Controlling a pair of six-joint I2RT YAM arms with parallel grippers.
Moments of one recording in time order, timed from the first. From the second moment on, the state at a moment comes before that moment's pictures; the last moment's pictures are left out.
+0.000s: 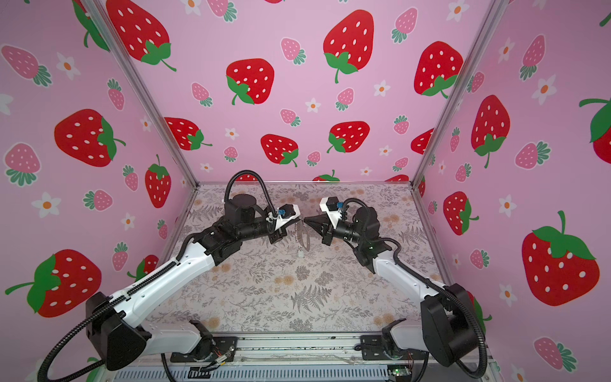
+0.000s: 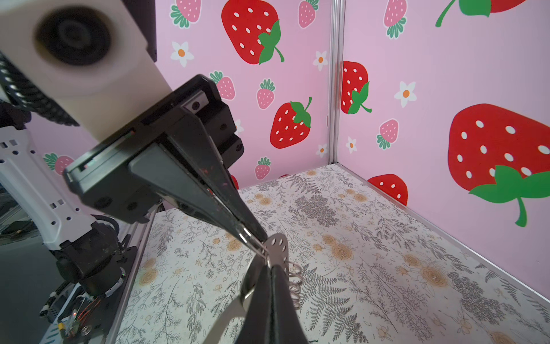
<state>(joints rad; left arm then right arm) -0.63 1.32 1.18 -0.21 0.39 0.59 0.53 1.33 0.80 0.56 -0.82 0.10</state>
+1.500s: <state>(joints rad) -0.55 1.44 1.14 0.19 0.76 0.43 0.46 1.37 1.02 0.21 -0.94 -0.01</state>
